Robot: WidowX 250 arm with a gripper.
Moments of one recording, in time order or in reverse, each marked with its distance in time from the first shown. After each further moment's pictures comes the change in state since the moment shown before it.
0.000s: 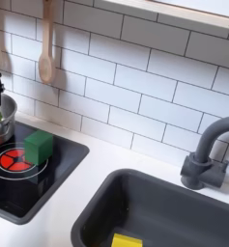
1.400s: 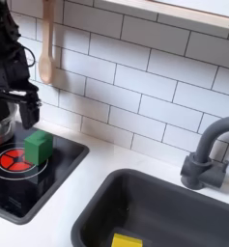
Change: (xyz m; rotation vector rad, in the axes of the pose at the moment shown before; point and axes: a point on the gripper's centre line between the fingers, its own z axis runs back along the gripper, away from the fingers) arm -0.031 -0.074 -0.003 -0.059 0.073 -0.423
